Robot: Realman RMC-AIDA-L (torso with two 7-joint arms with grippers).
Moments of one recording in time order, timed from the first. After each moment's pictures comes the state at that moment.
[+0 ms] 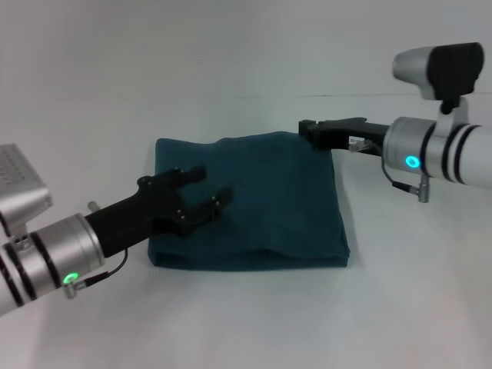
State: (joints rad) left arm -0.53 -2.17 0.59 0.40 1.77 1.34 -1.03; right arm 0.79 2.10 -1.13 -0.43 -1.61 -0.70 1.70
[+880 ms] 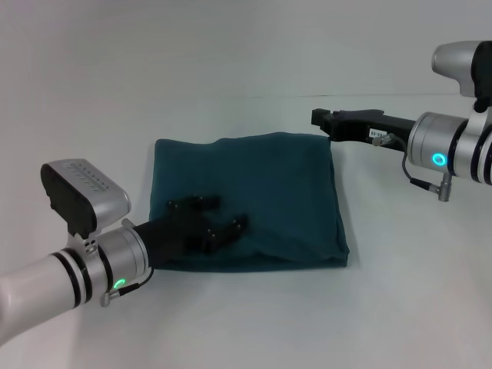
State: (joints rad) left arm -0.64 -2.18 0.62 0.18 1.74 0.99 -0.89; right arm 0.71 2.09 -1.09 -0.52 -1.58 -0.81 1.70
